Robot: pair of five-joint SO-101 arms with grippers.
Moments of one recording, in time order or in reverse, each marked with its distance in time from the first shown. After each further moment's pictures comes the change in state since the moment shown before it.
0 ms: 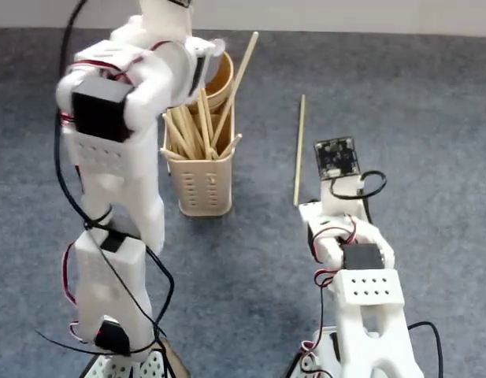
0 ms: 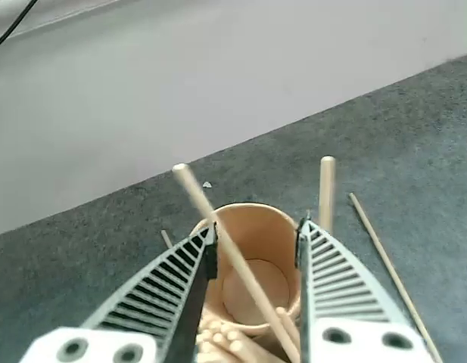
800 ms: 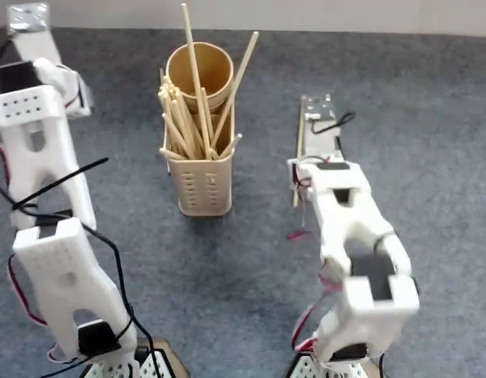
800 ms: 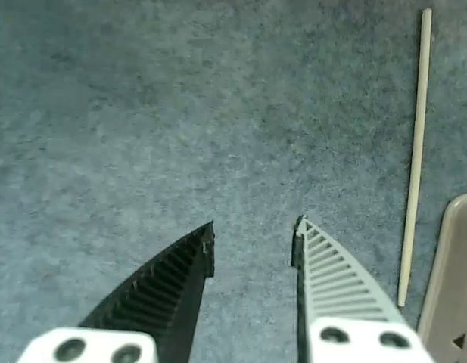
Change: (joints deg) left arm -28.4 7.3 44.1 -15.1 6.2; right arm -1.9 64.5 -40.4 -11.3 -4.9
